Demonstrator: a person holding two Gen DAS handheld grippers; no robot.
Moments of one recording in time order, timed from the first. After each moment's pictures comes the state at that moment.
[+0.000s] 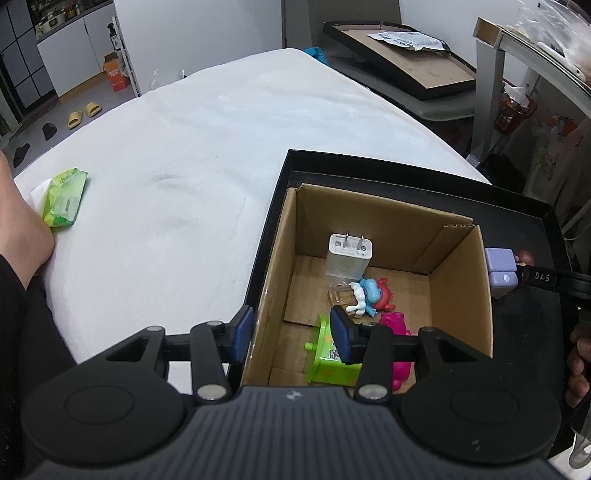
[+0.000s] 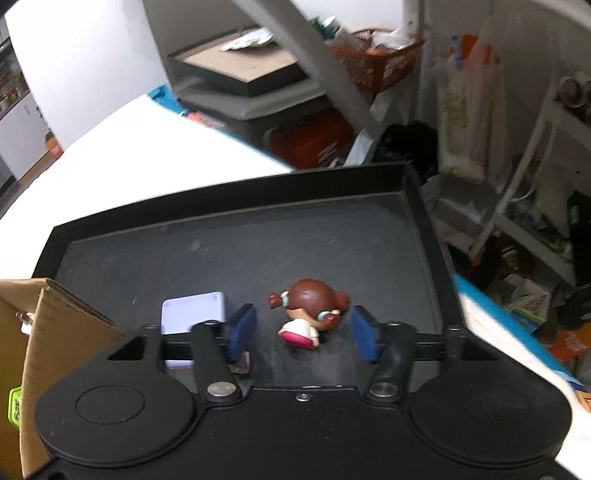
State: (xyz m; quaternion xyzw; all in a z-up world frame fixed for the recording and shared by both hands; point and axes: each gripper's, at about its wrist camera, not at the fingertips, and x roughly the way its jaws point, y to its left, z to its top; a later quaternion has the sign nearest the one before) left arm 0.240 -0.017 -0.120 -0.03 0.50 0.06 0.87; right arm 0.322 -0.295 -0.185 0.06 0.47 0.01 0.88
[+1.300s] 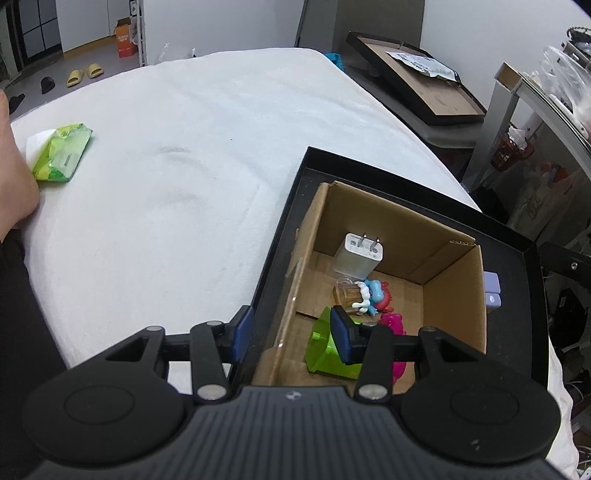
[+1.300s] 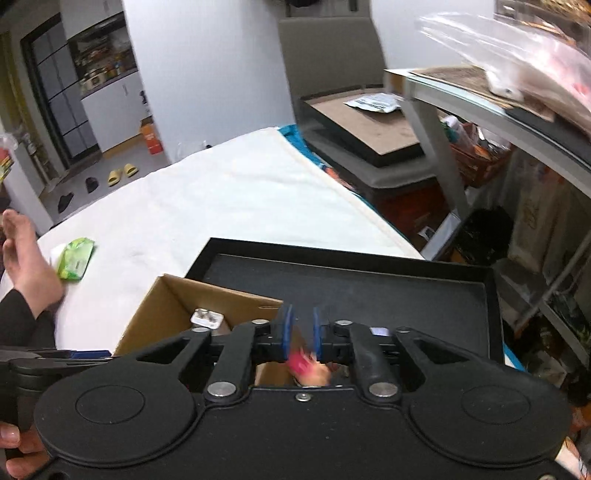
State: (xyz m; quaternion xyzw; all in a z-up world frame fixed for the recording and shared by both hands) left arm 0.227 0.026 -0.122 -0.13 0.49 0.05 0.86; right arm 0.260 -0.210 -0.065 -0.01 0.39 0.15 0.91
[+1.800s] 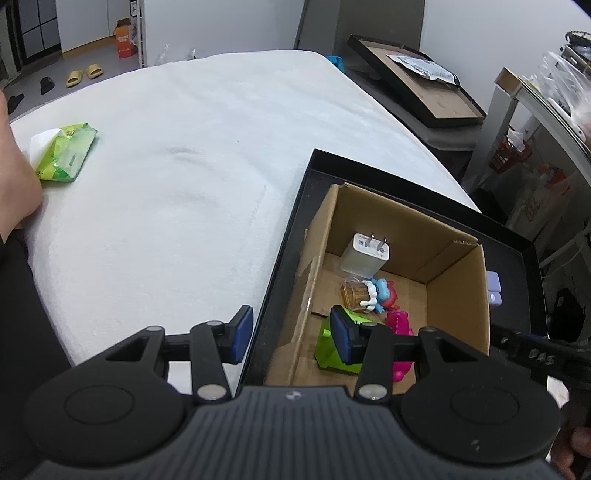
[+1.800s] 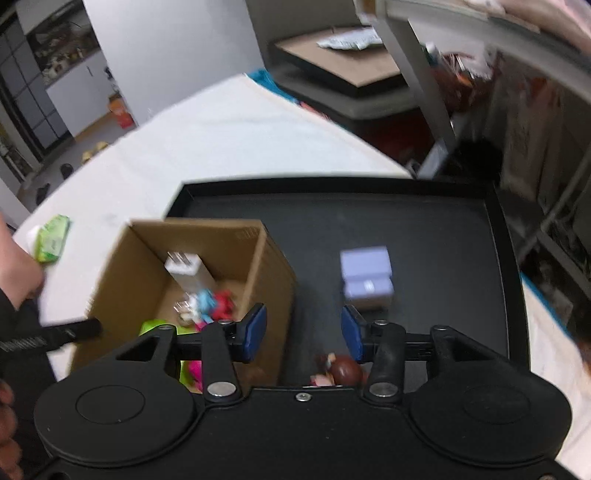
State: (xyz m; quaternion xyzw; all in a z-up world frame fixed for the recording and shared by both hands) left arm 0.221 0.036 -0.121 -0.13 0.49 0.04 0.86; right arm 0.255 -0.214 -0.126 0.03 0.48 0.09 0.87
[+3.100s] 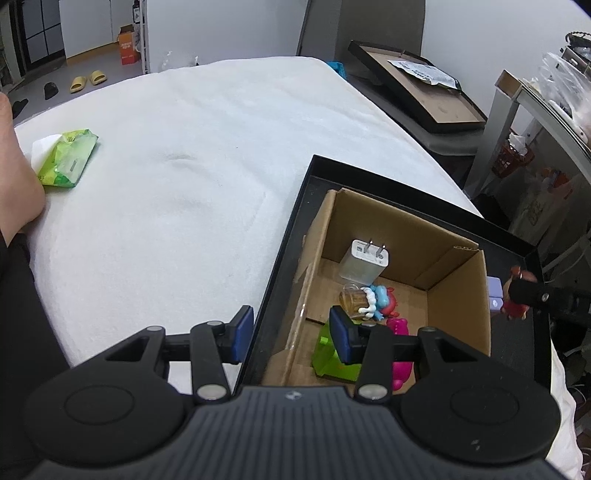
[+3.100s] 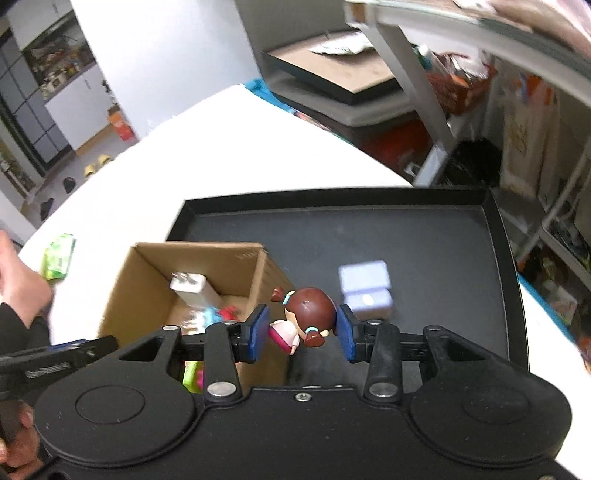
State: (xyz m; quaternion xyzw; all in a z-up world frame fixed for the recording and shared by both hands) left arm 0.222 0.031 -0.122 -0.13 0.48 0.05 0.87; right arm 0.261 -0.214 -0.093 0.05 0.45 0.10 0.88
